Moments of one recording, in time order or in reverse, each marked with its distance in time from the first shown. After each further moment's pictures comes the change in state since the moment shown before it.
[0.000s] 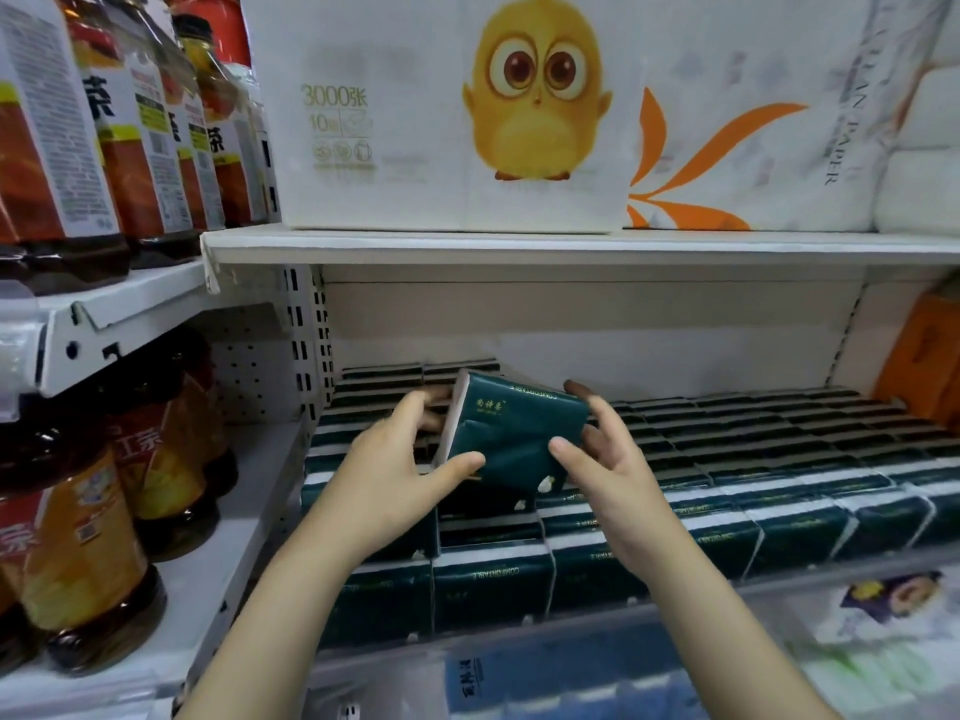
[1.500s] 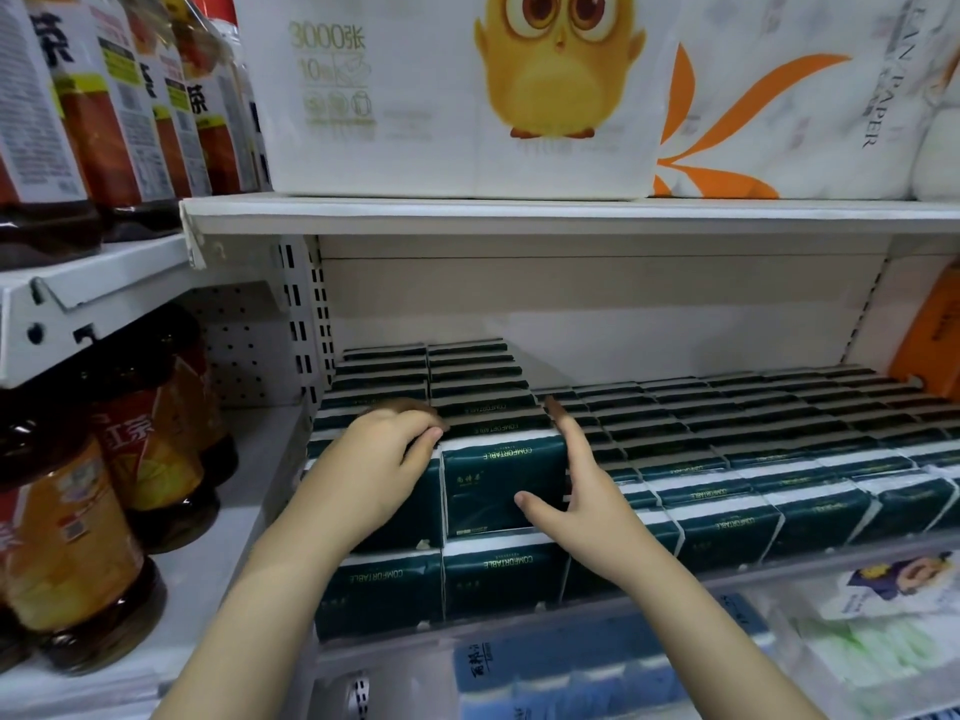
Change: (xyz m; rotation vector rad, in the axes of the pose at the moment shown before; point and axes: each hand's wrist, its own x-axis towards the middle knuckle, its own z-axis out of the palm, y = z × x) left_hand 0.018 -0.044 0.002 0.289 -0.030 0.129; right_hand -0.010 0.022 0.020 -0.601 -0.121 0.084
